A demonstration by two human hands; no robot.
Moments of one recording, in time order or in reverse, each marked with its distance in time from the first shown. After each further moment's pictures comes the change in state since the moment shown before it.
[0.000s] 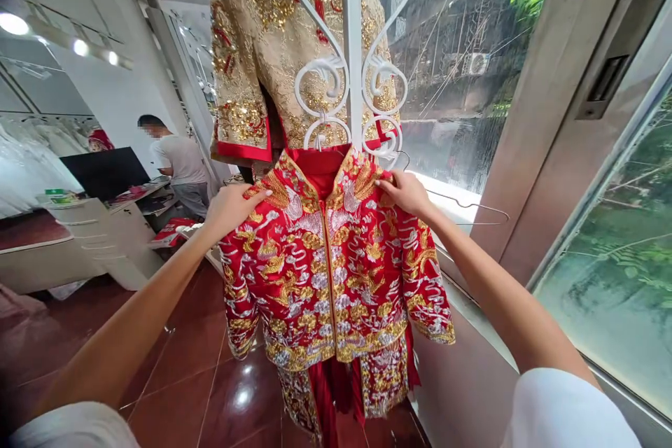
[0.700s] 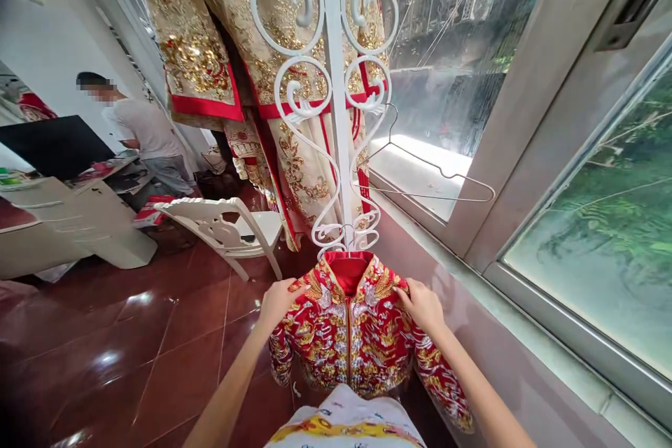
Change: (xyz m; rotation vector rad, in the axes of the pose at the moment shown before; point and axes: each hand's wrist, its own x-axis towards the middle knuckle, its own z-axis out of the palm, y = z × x) left_hand -0.224 0.021 0.172 -0.171 -0.643 -0.074; right_hand -0.303 0.050 0.095 -0.169 -0.417 0.411
